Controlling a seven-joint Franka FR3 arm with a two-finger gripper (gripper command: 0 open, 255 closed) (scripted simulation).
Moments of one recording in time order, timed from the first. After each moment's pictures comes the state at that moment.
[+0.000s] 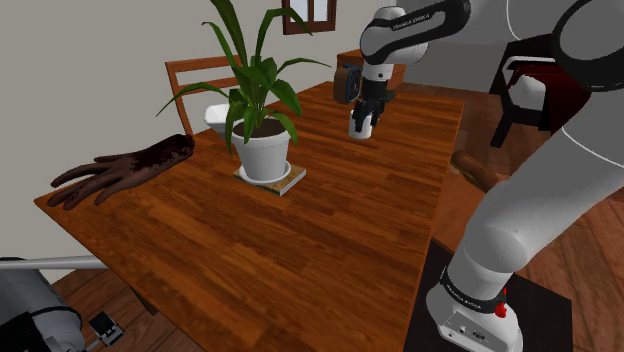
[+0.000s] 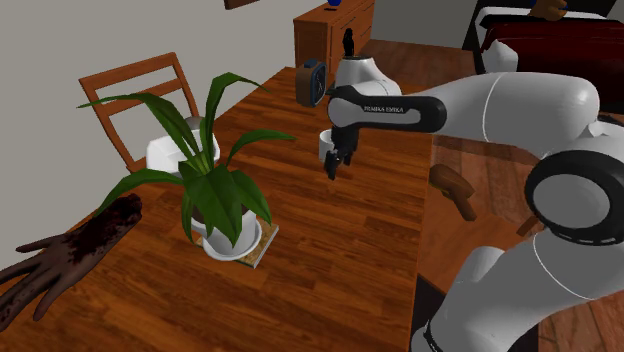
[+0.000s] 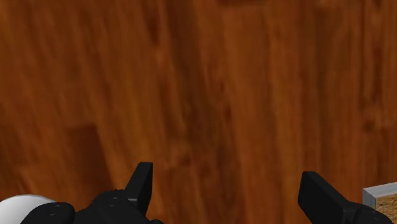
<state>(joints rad) -0.08 -0.27 -0.33 -2.15 -0.02 1.90 -0.33</state>
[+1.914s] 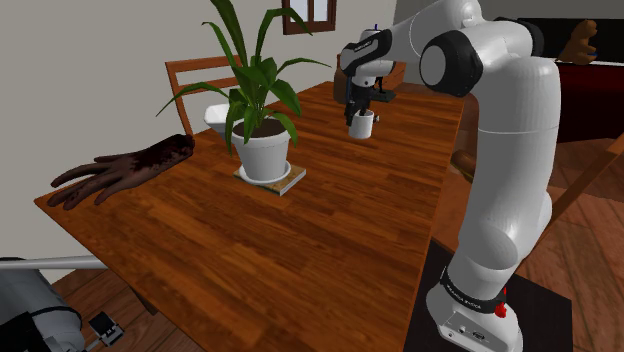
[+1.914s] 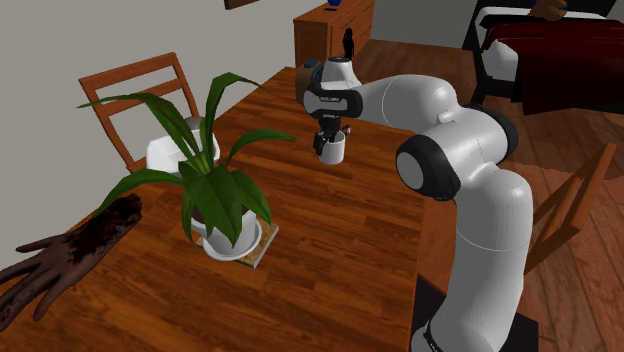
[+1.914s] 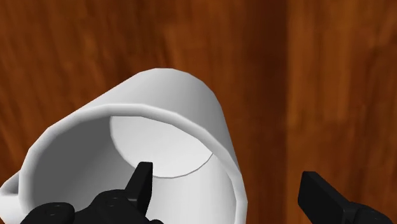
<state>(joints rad) -0.18 0.30 -0.43 -1.66 0.19 2.04 -0.64</state>
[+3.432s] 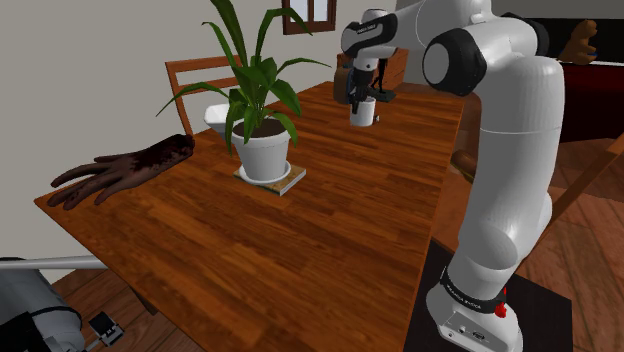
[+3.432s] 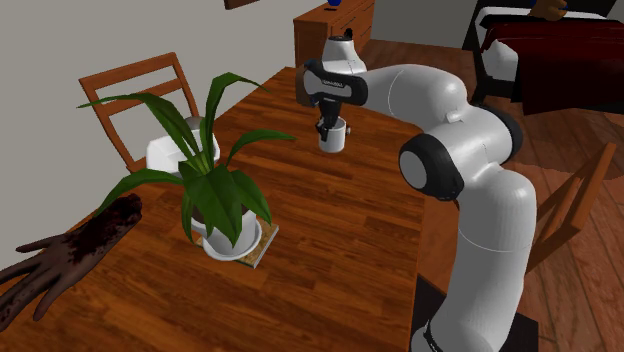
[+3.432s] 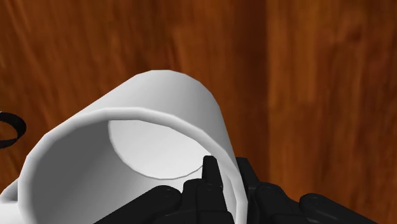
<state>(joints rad) -0.18 0.29 -0.43 -1.54 0.17 1.90 -0.63</state>
